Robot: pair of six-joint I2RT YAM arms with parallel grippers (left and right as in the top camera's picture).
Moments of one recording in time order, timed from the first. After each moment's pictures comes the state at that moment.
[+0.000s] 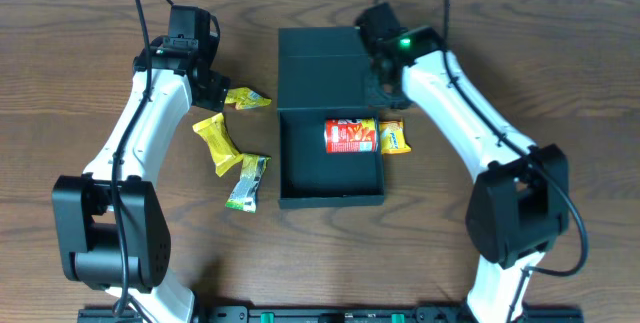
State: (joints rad) left arm -0.09 1.81 1.41 -0.78 -0.29 0.21; right arm 0.39 2.00 1.69 -1.06 0.17 0.38
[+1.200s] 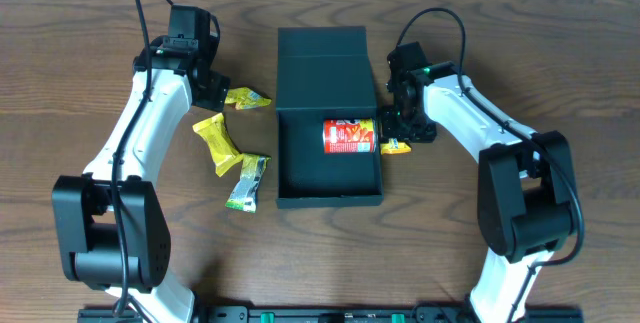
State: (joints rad) left arm -0.09 1.81 1.41 -0.78 -0.29 0.21; right arm 0.29 2.00 1.37 -0.87 -0.06 0.28
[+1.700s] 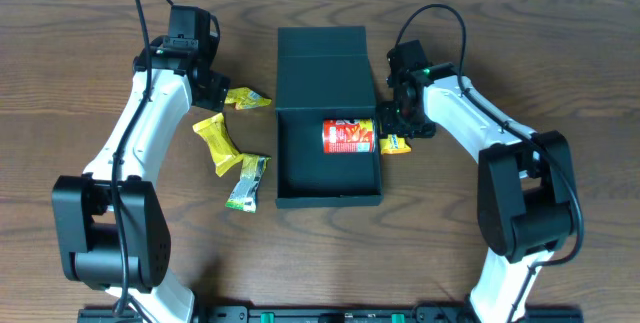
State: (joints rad) left arm -0.09 1.81 1.41 -0.78 -0.29 0.21; right arm 0.29 2.00 1.36 -0.80 -0.03 0.28
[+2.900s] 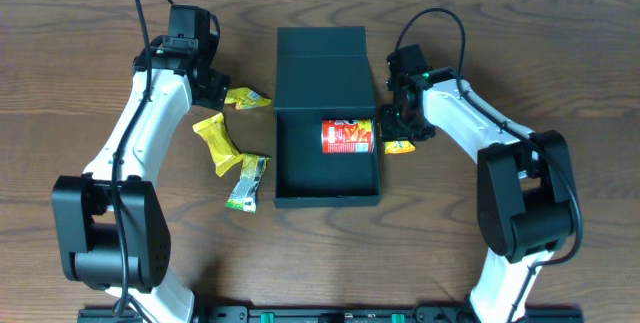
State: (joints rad) left arm -0.09 1.81 1.41 -0.76 -0.29 0.21; right arm 0.29 2.00 1.33 -0.77 -0.03 0.28
